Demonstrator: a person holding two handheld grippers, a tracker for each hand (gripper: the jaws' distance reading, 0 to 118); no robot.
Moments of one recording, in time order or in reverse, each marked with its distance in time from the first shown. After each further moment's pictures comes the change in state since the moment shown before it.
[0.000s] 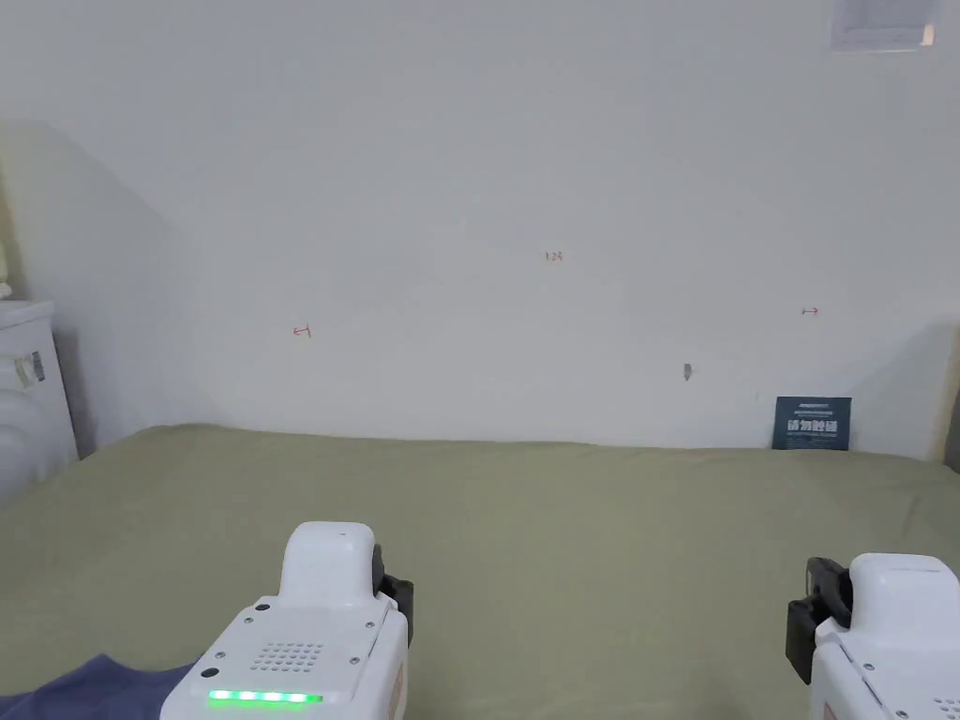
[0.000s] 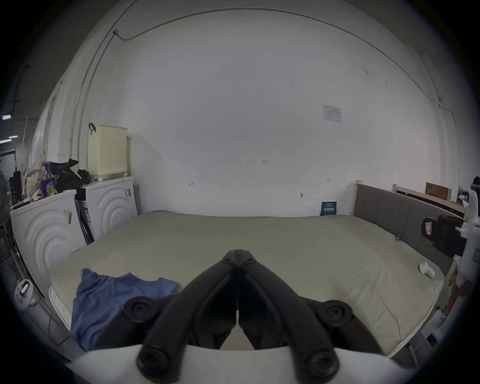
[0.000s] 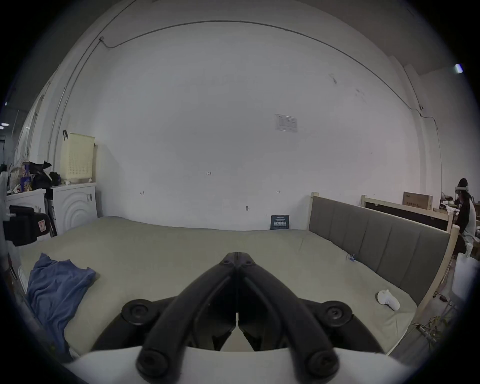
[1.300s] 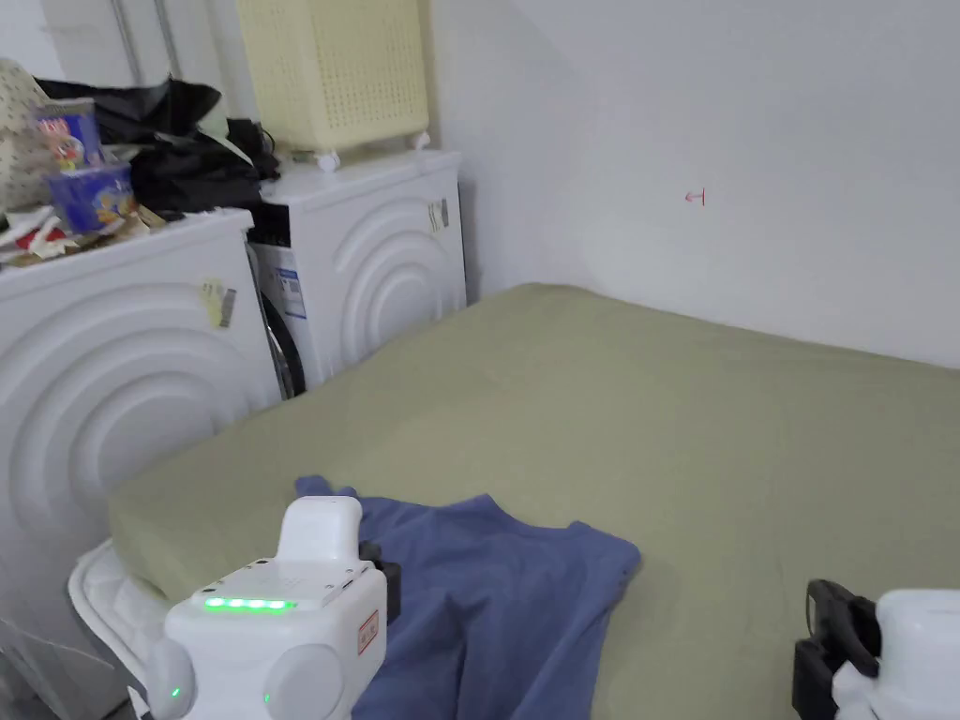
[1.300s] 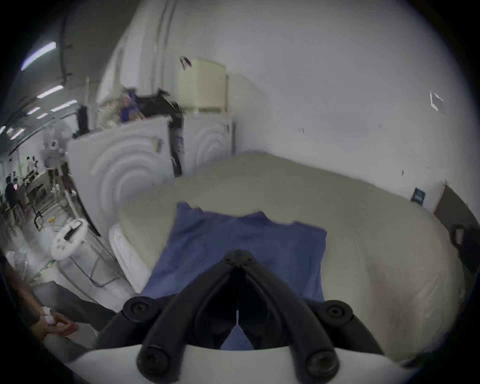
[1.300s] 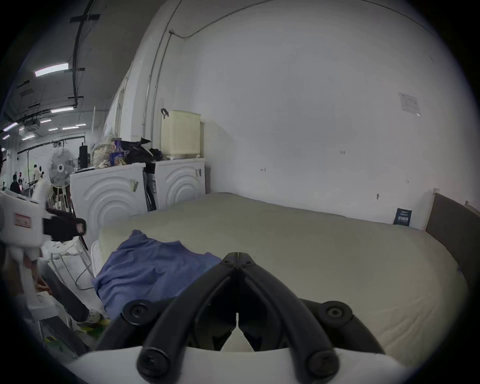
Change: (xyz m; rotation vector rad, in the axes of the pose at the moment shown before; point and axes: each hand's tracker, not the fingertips) left arm -0.272 -0.095 -0.041 -0.393 0.416 0.196; right arm -0.257 -0.047 -0.042 -0.162 0.610 0.065
